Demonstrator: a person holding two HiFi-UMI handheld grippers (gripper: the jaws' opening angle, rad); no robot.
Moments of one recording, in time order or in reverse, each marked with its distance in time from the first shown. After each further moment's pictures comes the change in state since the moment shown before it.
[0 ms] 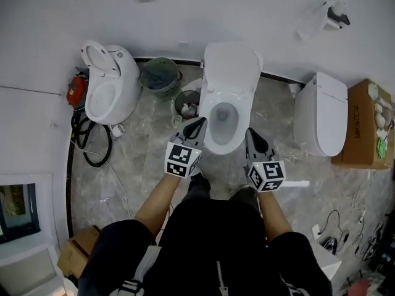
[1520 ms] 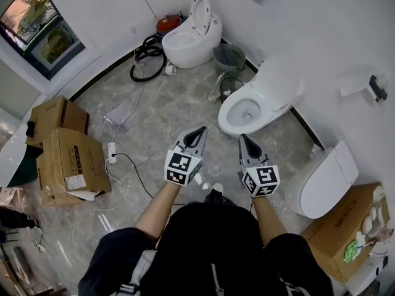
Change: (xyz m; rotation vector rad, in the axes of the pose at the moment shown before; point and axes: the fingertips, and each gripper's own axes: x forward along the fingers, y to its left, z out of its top) left arm -0.176 -0.351 -0.031 -0.156 -0.111 0.753; right arm -0.285 -0.009 -0.031 -0.196 0.009 0.796
